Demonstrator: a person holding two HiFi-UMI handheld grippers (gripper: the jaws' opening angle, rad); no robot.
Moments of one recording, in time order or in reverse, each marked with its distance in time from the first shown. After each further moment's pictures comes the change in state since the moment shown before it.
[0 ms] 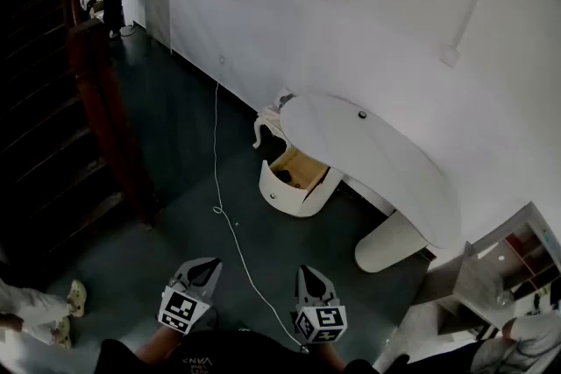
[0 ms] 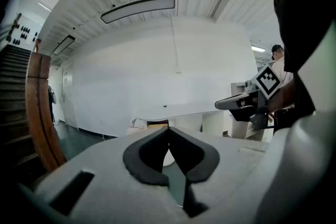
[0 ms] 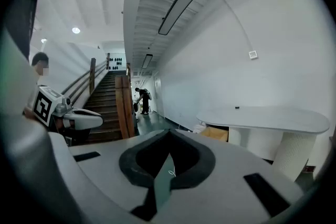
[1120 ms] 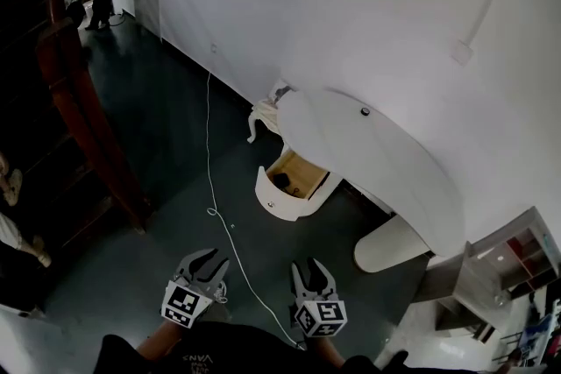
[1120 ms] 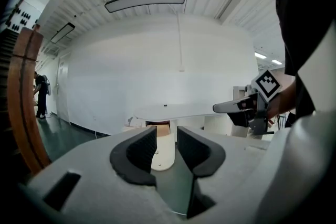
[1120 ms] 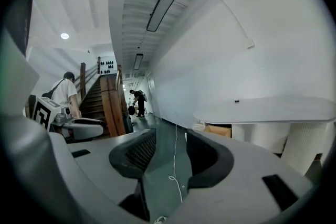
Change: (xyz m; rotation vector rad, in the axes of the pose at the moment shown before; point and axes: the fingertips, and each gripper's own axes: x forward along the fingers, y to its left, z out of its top) left arm 0.100 0.066 -0.009 -0.060 0.001 -0.062; right arm 0.106 -0.040 0.005 0.097 -0.004 -0.044
